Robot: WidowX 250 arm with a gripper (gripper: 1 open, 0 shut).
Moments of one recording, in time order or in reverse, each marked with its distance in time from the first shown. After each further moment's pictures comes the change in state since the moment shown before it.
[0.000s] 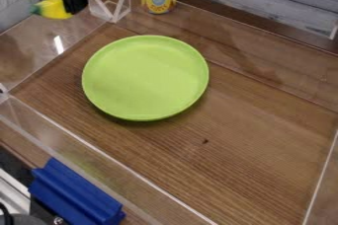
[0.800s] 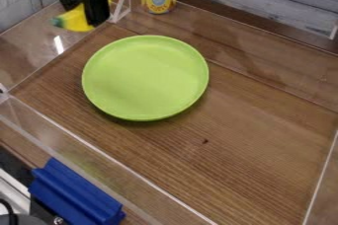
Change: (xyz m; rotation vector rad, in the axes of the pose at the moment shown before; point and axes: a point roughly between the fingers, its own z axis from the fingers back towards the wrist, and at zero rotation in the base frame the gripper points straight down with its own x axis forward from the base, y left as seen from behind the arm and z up) arm 0.002 -0.033 -0.014 -0.028 0.006 -0.060
